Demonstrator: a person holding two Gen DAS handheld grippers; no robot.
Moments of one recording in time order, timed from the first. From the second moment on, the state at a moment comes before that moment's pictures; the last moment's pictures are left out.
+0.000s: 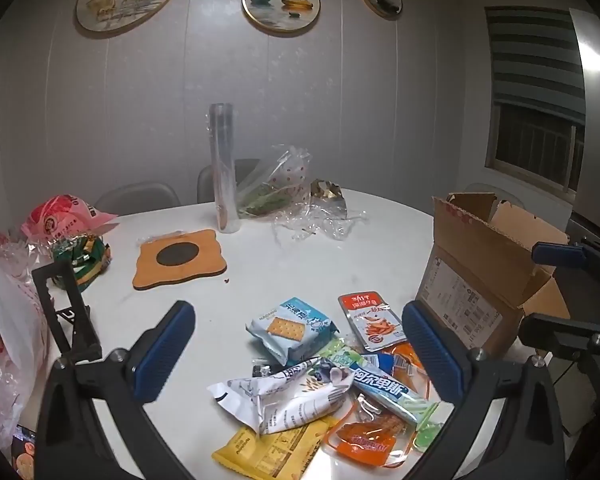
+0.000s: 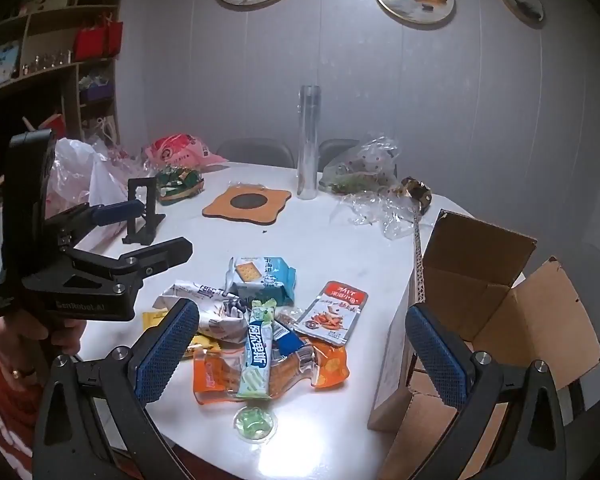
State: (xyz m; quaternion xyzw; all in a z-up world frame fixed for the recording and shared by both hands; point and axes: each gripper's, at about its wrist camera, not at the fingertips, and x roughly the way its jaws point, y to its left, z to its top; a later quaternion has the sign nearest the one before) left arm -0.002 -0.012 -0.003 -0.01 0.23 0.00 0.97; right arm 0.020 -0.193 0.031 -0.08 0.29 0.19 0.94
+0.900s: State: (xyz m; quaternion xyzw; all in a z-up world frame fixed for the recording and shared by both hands) left arm -0.008 -0.011 0.003 -0.01 0.22 -0.01 0.97; right arm 0.015 -0.192 0.043 -0.08 0.27 0.19 0.94
